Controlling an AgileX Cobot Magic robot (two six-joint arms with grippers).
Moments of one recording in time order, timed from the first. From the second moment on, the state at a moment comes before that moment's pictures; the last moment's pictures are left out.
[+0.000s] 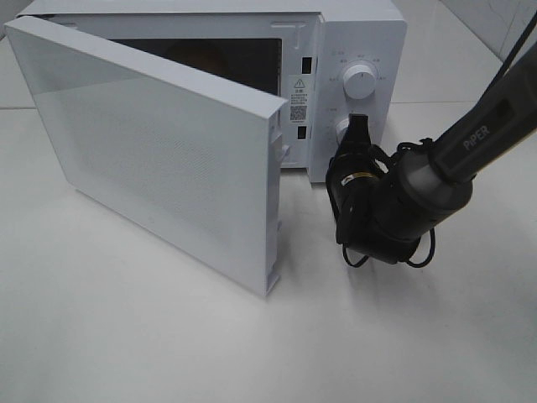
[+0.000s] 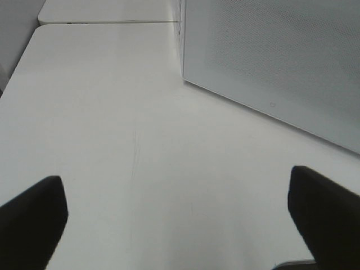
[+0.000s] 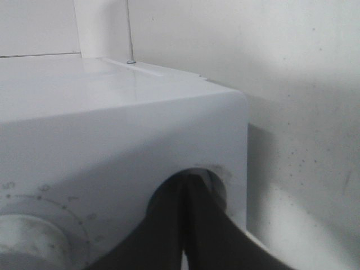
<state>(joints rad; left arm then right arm) -0.03 0.00 -0.52 -0.06 1.07 0.03 0.58 2.21 -0.95 0.85 -0.98 1.31</state>
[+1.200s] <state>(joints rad) -0.03 0.00 -0.52 -0.06 1.07 0.03 0.56 2.06 -0.85 0.81 -0.72 1.20</state>
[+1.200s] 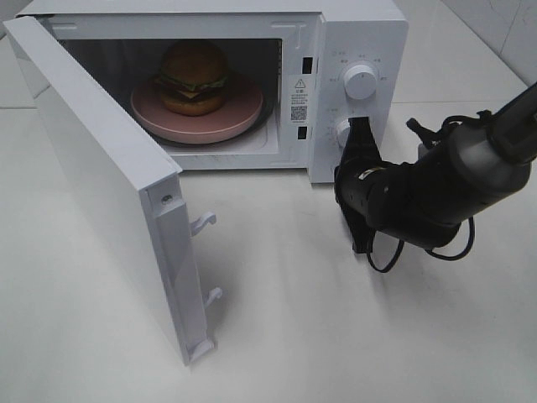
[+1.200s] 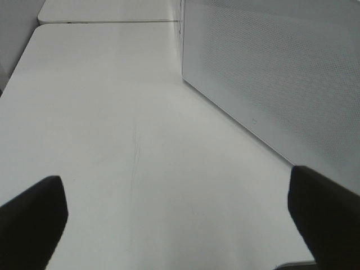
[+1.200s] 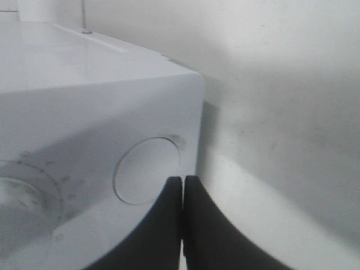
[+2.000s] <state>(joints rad) -0.03 0.00 -0.52 -0.06 1.07 0.03 0.51 1.65 -0.71 0.61 -0.16 0.57</state>
